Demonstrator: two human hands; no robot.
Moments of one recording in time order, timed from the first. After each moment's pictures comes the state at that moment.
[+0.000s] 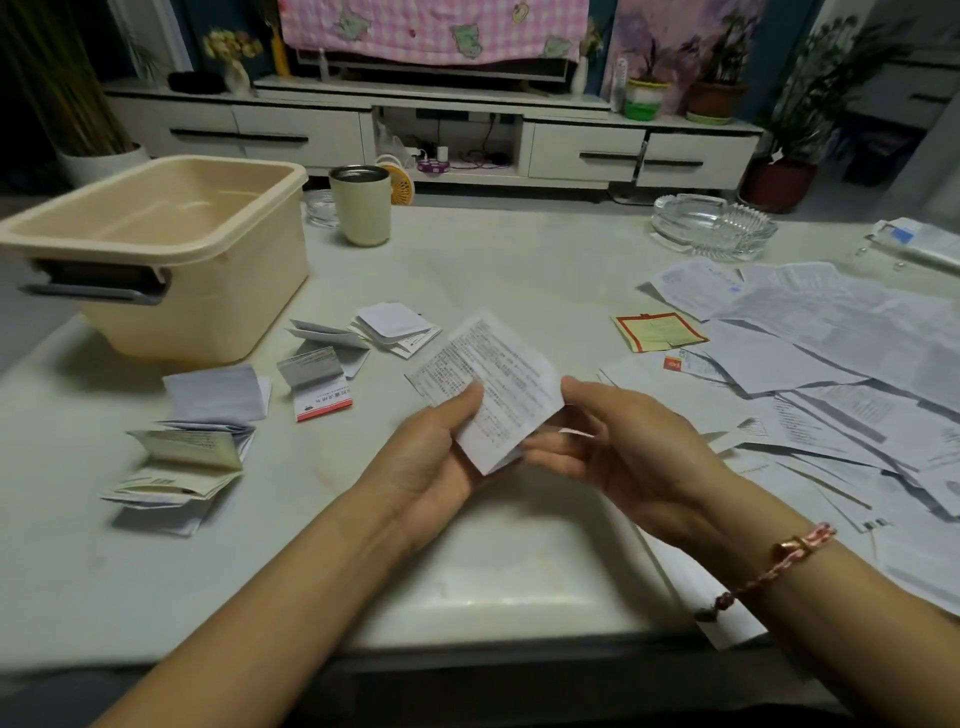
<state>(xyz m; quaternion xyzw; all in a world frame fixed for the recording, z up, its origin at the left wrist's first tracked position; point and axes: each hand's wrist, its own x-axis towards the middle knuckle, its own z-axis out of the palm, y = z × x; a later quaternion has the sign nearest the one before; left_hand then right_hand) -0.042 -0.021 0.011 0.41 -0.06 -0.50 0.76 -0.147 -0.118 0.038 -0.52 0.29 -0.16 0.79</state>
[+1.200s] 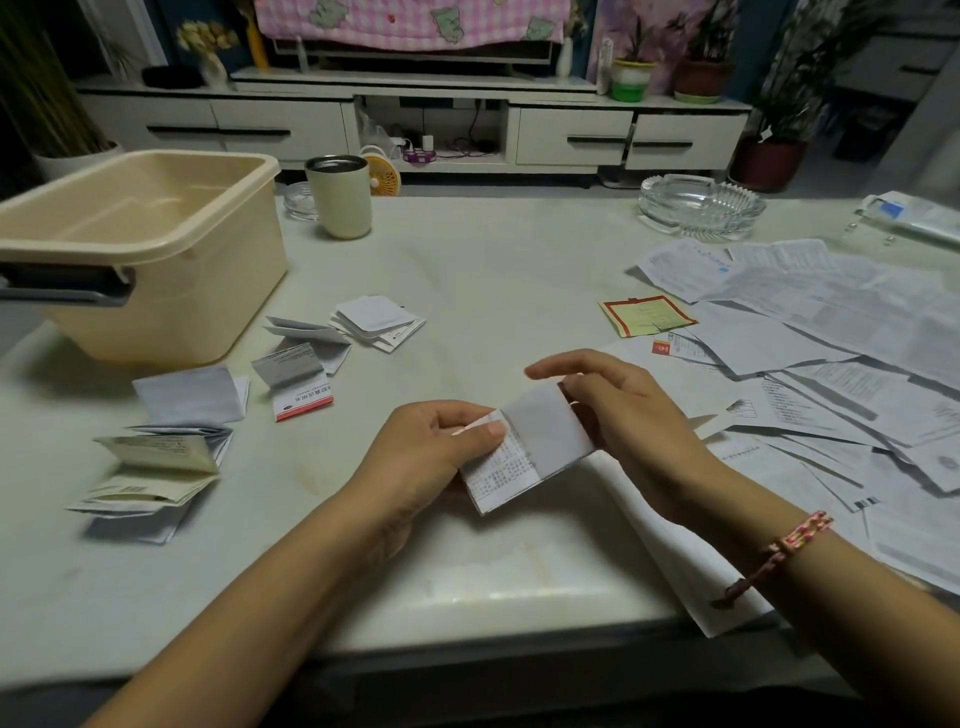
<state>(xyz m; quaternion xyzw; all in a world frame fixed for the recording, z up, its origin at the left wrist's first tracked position) -0.049 -0.012 0.013 0.67 -0.22 -0.38 0.60 -0.152 -0.136 0.027 -0.74 0.26 -0.21 0.59</state>
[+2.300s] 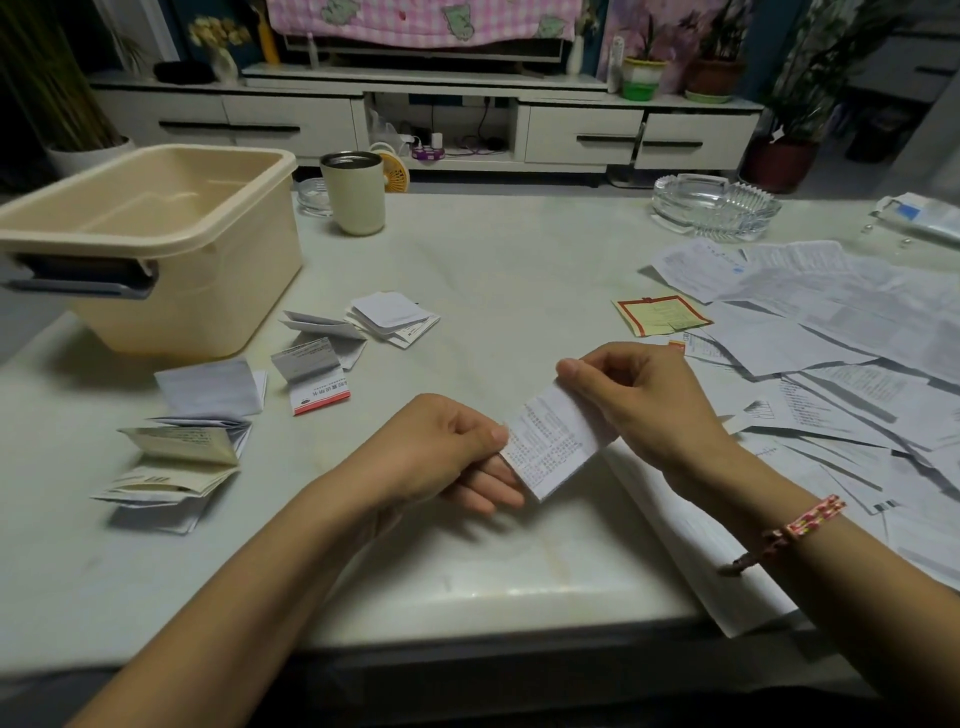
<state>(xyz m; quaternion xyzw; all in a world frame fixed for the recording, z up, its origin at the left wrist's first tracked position) -0.041 -0.004 0.029 0.68 -0.28 -0.46 0.50 -0.145 -0.141 0.028 -0.79 0.28 -0.27 0.48</state>
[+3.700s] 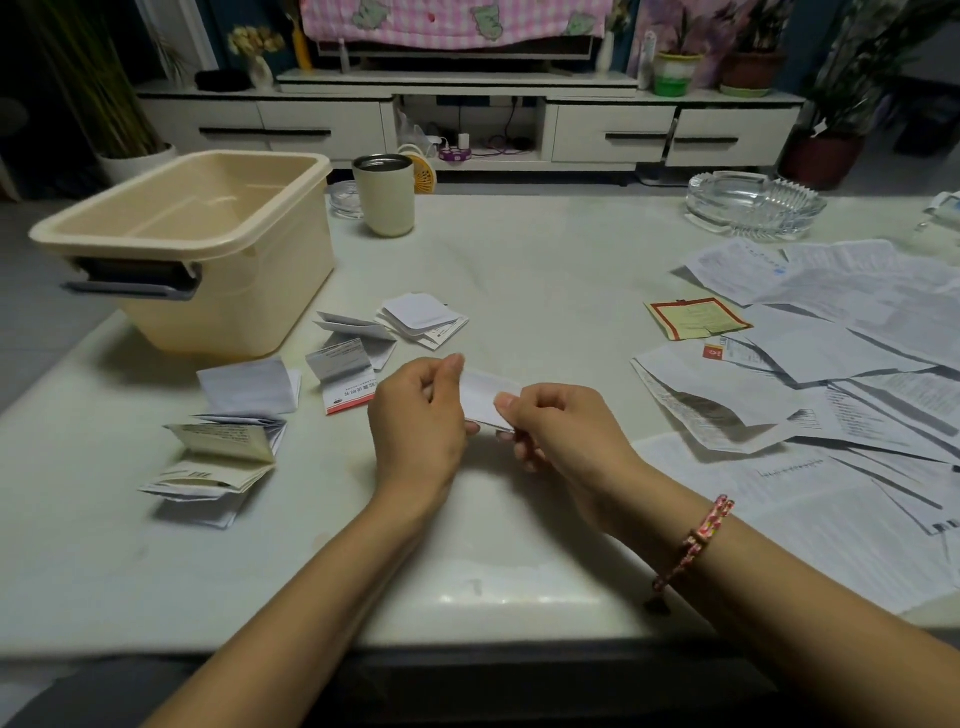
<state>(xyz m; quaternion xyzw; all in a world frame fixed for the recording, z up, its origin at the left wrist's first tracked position) -0.020 -0.019 -0.006 0.75 -0.19 -0.03 0.63 -0.101 -0.096 0.009 -0.66 0.31 -0.15 0.66</state>
